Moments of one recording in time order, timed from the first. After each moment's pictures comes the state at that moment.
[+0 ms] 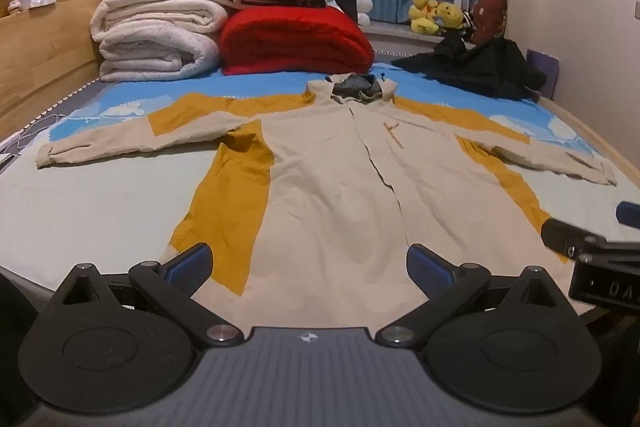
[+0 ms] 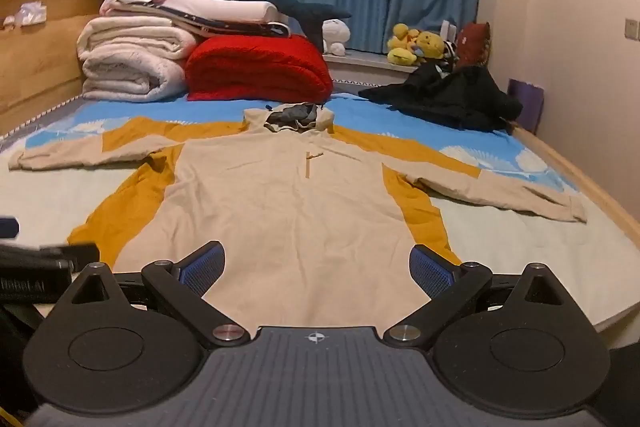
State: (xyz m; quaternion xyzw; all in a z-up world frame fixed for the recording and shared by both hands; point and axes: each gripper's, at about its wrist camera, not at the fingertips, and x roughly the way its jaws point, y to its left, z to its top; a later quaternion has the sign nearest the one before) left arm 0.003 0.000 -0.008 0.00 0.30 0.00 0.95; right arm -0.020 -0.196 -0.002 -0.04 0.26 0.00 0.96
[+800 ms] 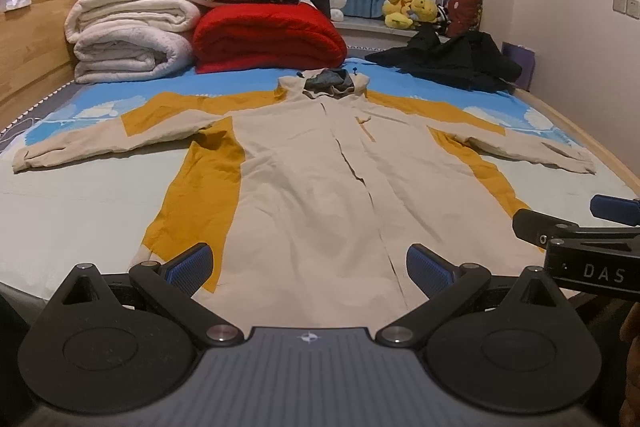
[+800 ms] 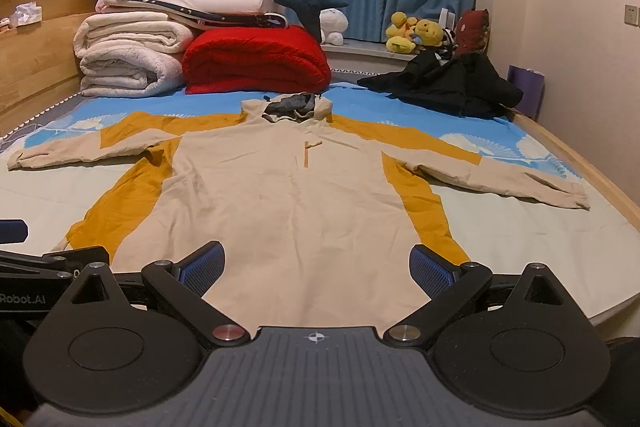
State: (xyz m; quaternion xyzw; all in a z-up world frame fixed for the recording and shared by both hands) left arm 0.001 -0.006 -0.011 0.00 0.30 -0.04 0.95; right arm -0.019 -0.202 -0.006 -0.03 0.27 0.00 0.96
